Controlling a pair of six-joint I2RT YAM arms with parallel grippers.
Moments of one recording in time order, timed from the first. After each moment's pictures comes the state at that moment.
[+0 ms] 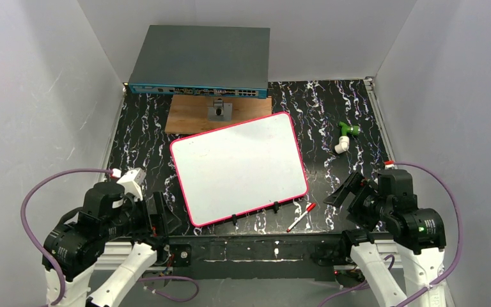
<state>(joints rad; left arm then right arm) -0.39 0.53 1.28 -1.63 0.19 -0.51 0.17 0.52 1.05 -1.45 -0.20 0.75</state>
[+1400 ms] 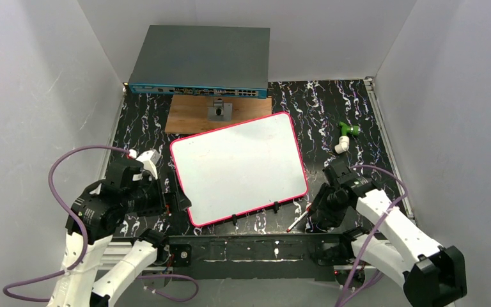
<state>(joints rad) -0.39 0.68 1.20 -1.46 0.18 -0.51 0.43 0.87 0.58 -1.08 -0.13 0.96</state>
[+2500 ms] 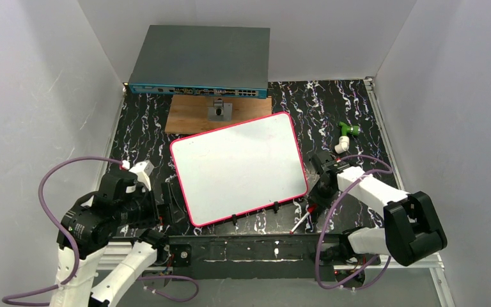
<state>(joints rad) -0.39 0.61 1.21 -1.58 0.15 -0.51 0.44 1.28 0.64 -0.82 0.06 1.07</state>
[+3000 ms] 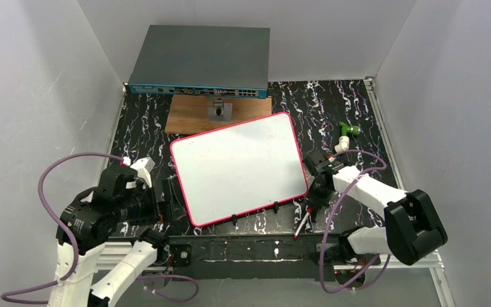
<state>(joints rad) -0.39 0.65 1.26 -1.58 0.17 -0.50 0.52 1.31 0.67 -0.83 0.11 1.02</state>
